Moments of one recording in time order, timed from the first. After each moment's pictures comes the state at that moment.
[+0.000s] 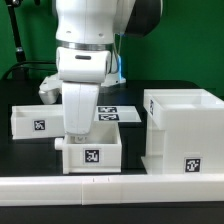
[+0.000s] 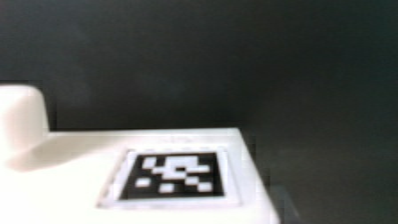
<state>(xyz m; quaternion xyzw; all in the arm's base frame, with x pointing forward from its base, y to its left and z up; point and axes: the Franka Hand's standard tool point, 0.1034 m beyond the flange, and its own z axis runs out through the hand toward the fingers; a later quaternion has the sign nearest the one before) 0.511 -0.057 0.024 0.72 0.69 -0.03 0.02</state>
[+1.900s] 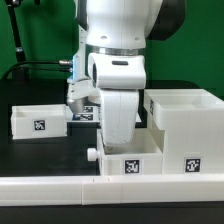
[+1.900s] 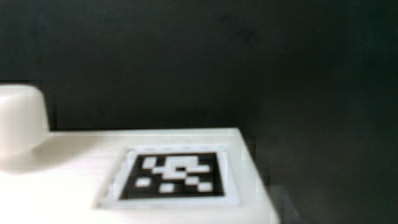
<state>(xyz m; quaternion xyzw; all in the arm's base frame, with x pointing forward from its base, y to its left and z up) 0.543 -0.011 0.019 0.70 0.72 -0.02 0.01</state>
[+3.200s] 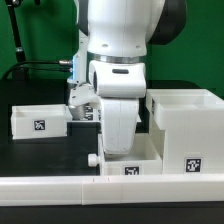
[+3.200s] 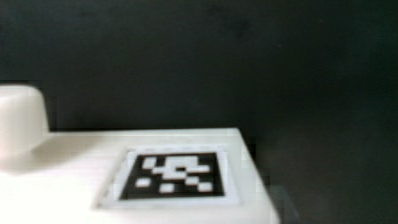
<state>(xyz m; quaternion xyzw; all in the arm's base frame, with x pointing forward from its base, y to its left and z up) 0.541 -0.009 0.011 0.70 0.71 -0.02 0.01</state>
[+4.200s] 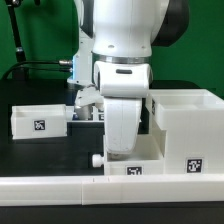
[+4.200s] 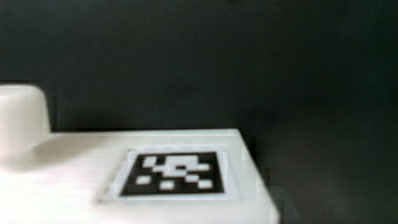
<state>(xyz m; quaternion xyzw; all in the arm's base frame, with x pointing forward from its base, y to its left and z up) 0.541 0.001 0.008 0.73 0.69 -0.02 0.01</state>
